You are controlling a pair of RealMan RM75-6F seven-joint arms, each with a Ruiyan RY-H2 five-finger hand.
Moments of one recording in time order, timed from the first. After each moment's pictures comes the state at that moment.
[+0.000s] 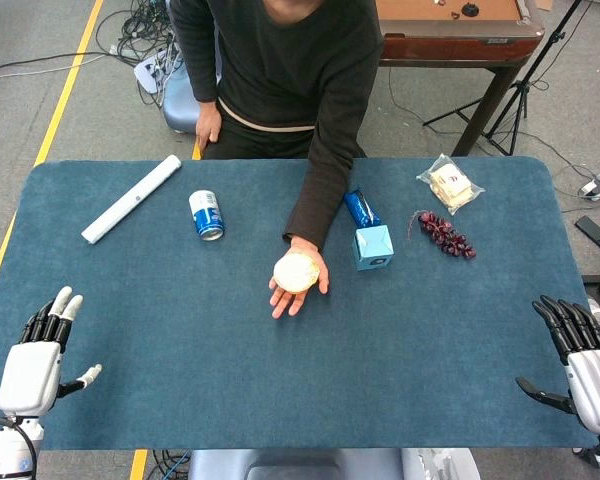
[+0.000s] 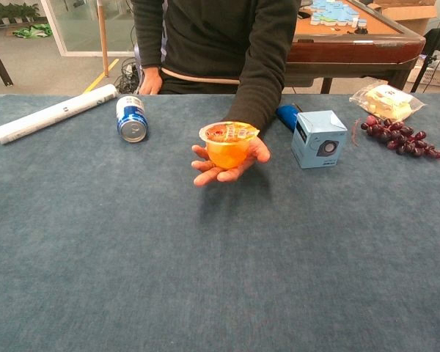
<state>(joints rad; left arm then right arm) -0.08 -1.20 -0.05 -1.85 1.50 1.54 0.32 -0.03 -0.97 -0.02 -1.78 -1.67 1.60 0.08</state>
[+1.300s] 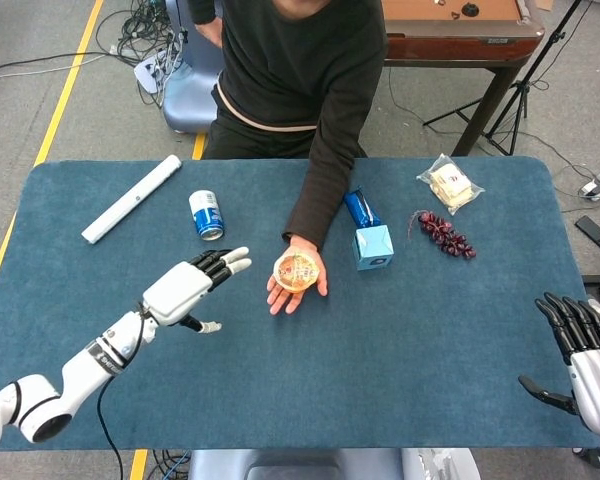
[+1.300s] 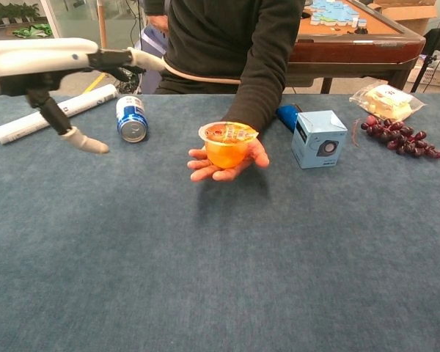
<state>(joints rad) -0.74 -1.21 -0.20 -1.63 1.60 0.86 -0.18 -0.04 -0.93 -0.01 -1.84 -1.68 1.61 0.02</state>
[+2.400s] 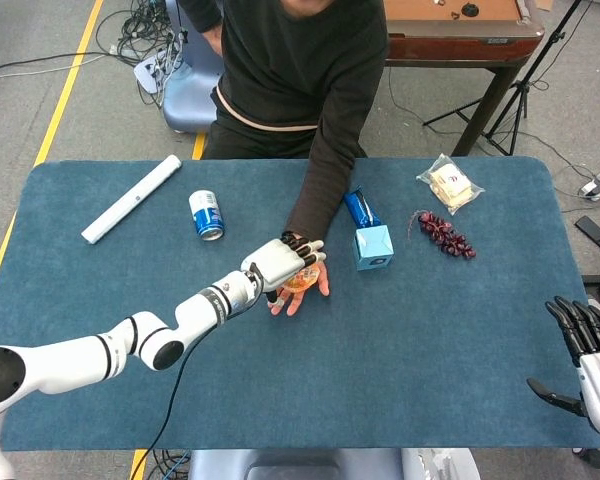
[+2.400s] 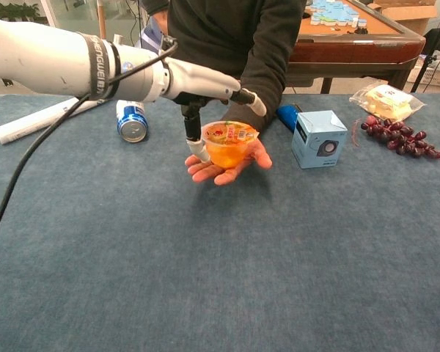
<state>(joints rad) -1.26 -1.49 -0.21 -1.33 1.02 0.46 0.30 -0.05 -0.94 -0.02 -1.81 -1.65 1.61 0.05</state>
